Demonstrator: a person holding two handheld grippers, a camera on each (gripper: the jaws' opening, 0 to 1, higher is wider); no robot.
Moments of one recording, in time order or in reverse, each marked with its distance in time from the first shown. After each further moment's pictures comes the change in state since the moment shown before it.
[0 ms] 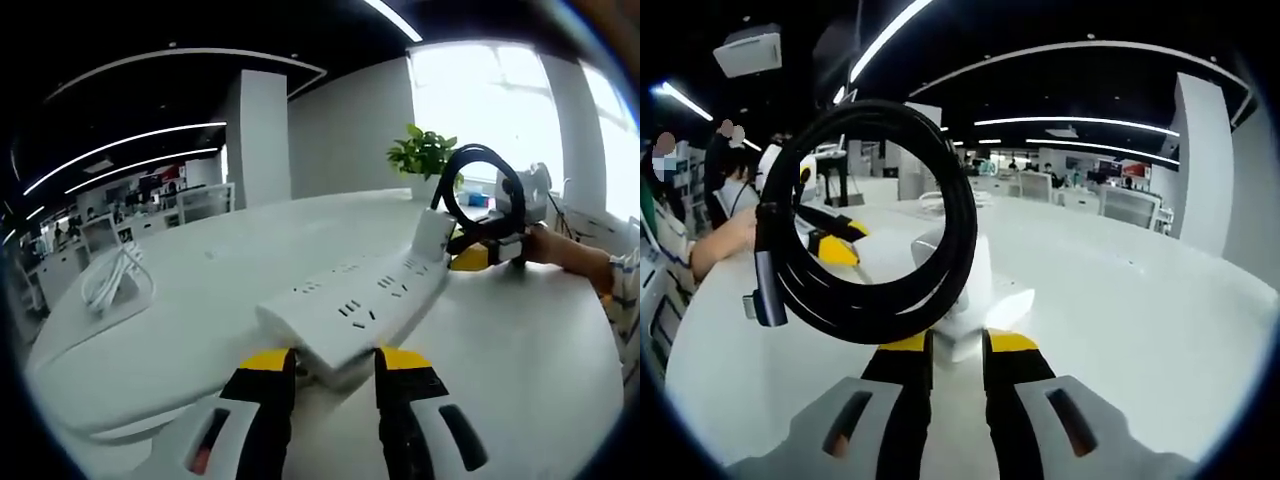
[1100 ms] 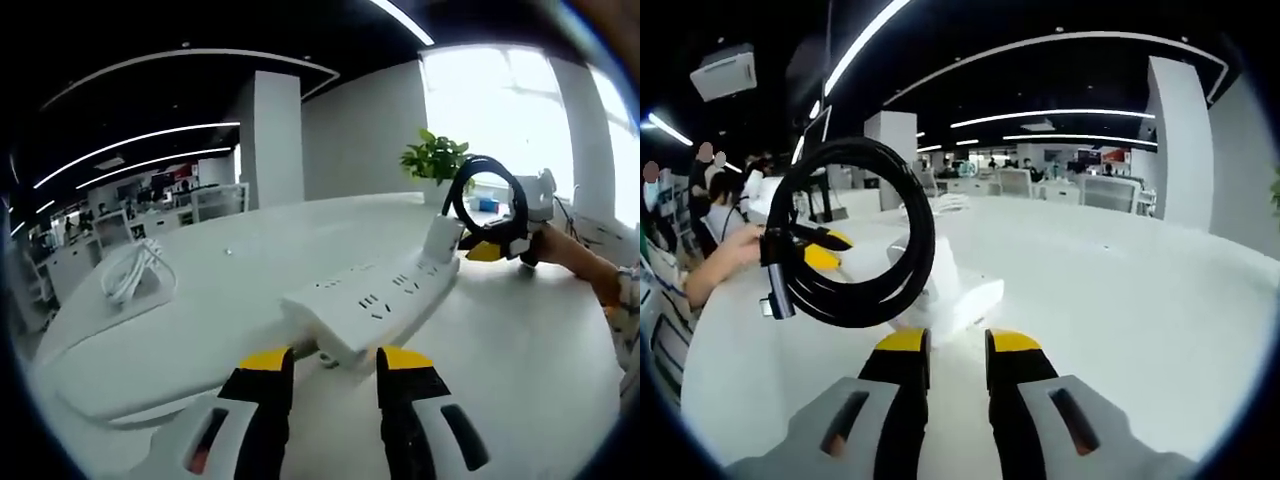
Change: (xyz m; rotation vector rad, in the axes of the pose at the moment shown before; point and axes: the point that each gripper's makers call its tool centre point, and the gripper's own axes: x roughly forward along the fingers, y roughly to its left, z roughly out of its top) left arm -0.021 0.011 0.001 -0.024 -0.015 0.051; right arm -0.029 -0.019 -0.001 0.114 -0.008 -0.070
